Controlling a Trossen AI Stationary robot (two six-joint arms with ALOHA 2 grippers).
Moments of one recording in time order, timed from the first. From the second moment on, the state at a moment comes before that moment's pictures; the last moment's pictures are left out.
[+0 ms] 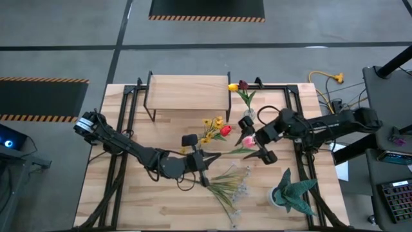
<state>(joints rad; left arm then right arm) -0.44 1.60 1.17 0.30 -0.79 0.16 0.00 1.16 0.60 0.82 -0.61 -0.03</state>
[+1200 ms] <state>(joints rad) -0.44 1.60 1.17 0.30 -0.78 0.18 0.09 1.27 0.70 0.82 -0.60 -0.06</state>
